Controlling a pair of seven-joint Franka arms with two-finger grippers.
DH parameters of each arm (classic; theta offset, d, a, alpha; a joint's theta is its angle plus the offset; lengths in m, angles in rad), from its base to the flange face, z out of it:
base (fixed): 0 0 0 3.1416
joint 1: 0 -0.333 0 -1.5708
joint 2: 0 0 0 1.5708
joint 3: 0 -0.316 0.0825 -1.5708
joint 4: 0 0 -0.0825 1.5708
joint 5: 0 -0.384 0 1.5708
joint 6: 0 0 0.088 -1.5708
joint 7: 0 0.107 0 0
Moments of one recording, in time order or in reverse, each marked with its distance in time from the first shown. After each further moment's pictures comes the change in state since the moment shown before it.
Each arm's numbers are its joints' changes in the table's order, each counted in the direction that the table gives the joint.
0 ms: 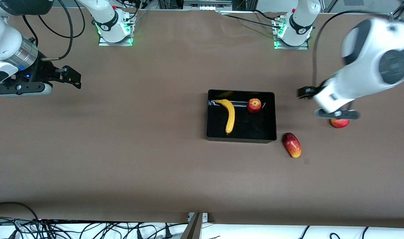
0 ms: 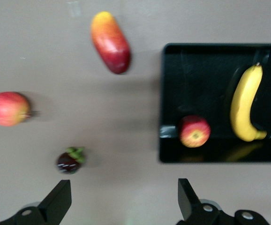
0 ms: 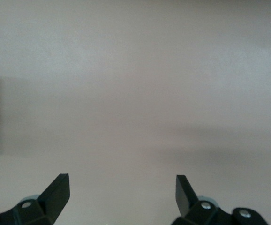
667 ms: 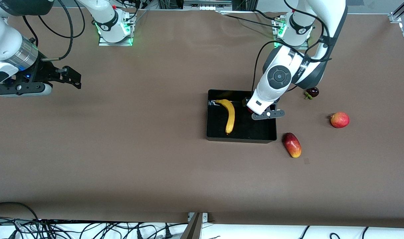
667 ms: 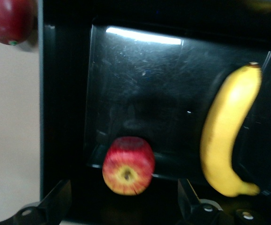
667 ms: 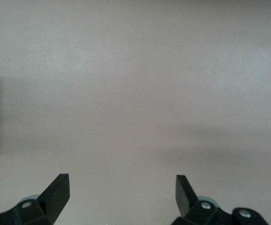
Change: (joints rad) left arm 0.223 -0.085 0.000 -0.385 -0.017 -0.566 -0.342; right arm 0.000 0.000 0.000 0.000 0.001 -0.001 0.000
